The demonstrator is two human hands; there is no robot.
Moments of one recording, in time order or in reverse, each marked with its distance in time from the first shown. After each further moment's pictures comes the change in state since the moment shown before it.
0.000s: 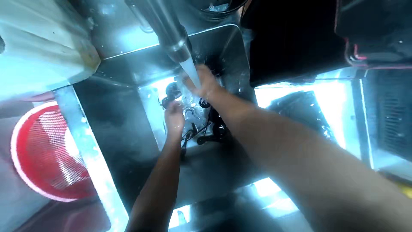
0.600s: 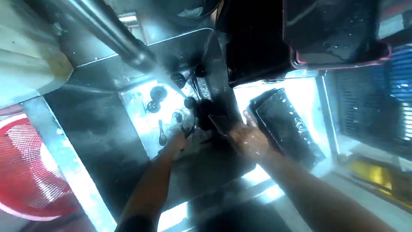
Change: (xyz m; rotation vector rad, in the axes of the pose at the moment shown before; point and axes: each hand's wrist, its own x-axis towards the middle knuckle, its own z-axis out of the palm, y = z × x) left_hand -0.041 -0.037 0.017 0.877 -0.902 -0.217; right_hand -0.203 0.184 -0.006 -0.799 0.158 -0.399
